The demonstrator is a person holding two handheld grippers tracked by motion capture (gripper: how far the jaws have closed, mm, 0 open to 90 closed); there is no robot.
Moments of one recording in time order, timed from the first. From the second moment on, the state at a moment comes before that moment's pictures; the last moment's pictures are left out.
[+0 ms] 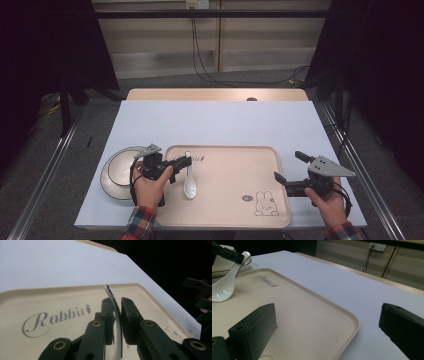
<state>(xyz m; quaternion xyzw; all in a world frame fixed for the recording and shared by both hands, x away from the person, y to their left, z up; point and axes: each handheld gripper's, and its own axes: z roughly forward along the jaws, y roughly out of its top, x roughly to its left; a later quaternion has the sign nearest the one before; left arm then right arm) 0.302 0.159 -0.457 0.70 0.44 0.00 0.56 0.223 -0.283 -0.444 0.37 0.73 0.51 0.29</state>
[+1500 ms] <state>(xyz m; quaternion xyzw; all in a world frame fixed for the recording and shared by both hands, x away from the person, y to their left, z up) 0.313 0.146 -0.475 0.70 0.49 0.03 0.51 0.221 -0.282 -0.443 0.37 0.73 0.50 0.28</state>
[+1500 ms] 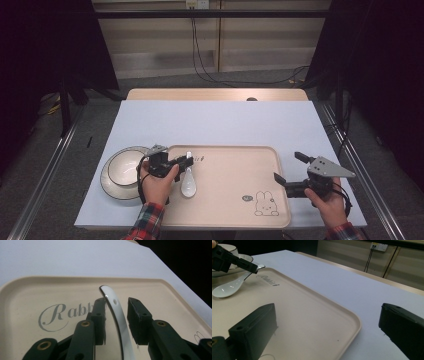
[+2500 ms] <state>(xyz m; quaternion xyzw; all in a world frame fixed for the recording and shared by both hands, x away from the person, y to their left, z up) 0.313 0.140 -0.446 0.71 0.46 0.07 0.54 0.217 -0.286 -0.443 0.37 0.73 0.50 0.29</state>
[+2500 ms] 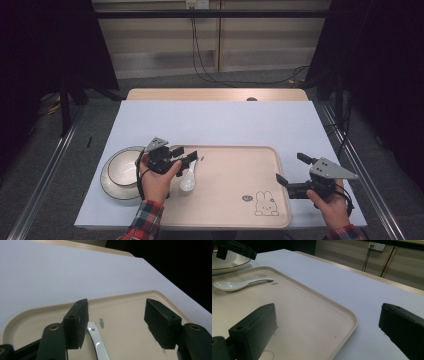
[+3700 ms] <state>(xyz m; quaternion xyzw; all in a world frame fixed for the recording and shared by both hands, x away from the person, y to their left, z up) 0.293 0.186 -0.405 0.70 0.41 0.15 0.56 0.219 -0.288 -0.445 0.38 0.73 0.49 0.29</state>
